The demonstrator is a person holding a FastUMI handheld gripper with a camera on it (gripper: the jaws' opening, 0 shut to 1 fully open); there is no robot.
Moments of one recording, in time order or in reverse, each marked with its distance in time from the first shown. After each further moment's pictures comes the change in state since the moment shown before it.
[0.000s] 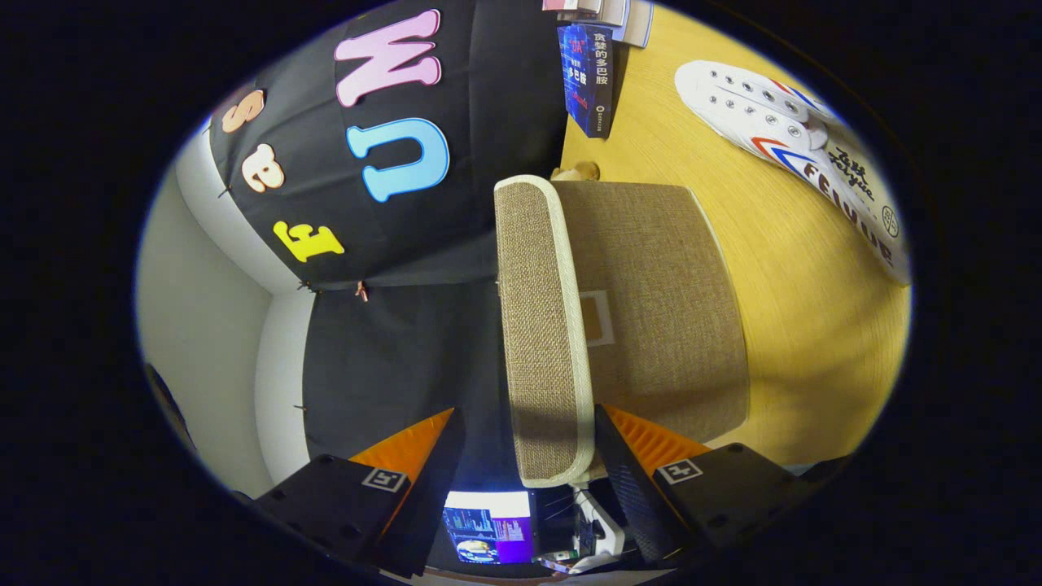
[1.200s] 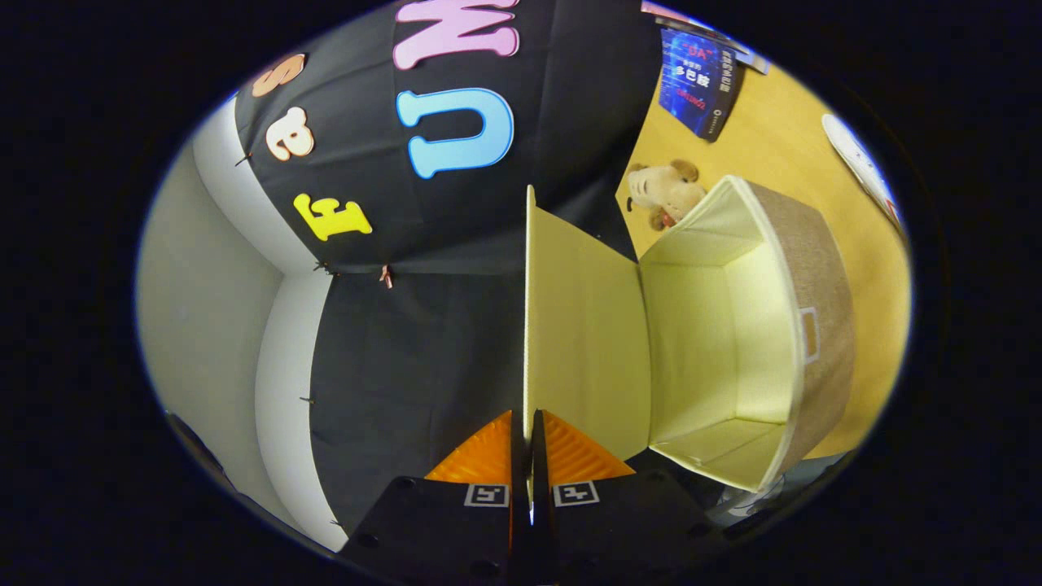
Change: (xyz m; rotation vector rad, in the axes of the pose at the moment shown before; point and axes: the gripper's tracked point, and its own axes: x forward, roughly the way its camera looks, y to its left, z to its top) arm 0.091 0.138 -0.014 -0.102 0.037 0.025
